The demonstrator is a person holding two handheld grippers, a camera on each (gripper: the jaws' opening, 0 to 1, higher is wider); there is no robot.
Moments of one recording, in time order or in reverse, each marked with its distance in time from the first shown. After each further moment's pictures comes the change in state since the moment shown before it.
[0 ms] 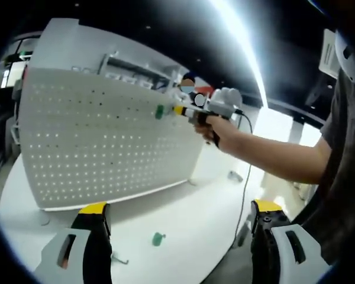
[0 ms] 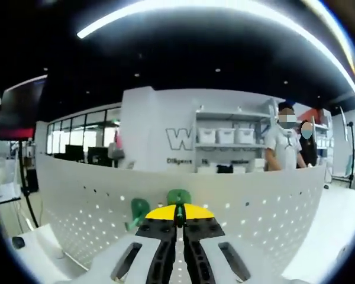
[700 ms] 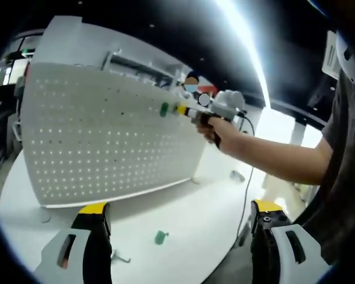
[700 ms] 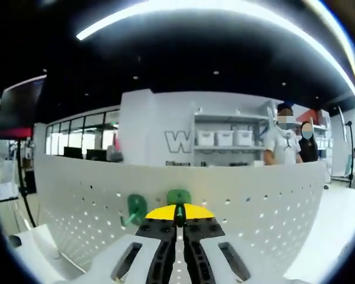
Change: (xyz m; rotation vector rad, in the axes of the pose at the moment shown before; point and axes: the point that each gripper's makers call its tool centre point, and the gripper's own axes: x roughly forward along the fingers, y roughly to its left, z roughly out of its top) left arm 0.002 0.009 -0.006 -0.017 0.015 0.012; right arm 0.005 0.001 -0.009 -0.012 -0.029 -0.006
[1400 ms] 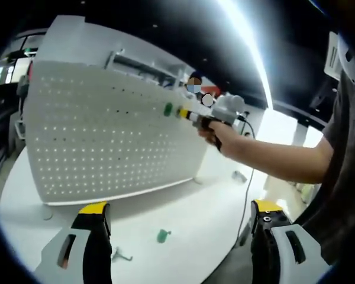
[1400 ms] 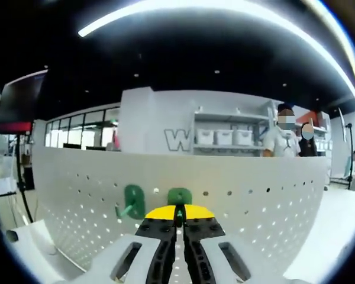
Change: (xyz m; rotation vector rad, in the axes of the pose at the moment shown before) left arm -0.005 0.005 -0.001 -0.008 -0.009 0.015; right arm -0.003 0.001 -0.012 -0.041 0.048 -0.007
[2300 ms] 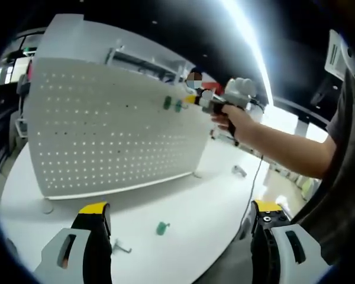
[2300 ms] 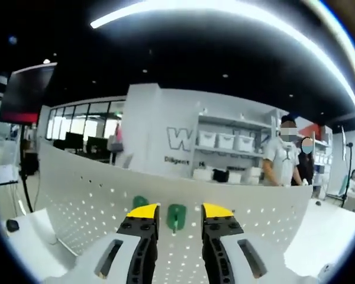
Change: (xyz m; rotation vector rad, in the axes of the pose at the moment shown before) left arm -0.007 -0.005 -0.015 0.000 0.034 0.006; right arm -0.040 -0.007 0.034 -0.057 -0.009 0.018
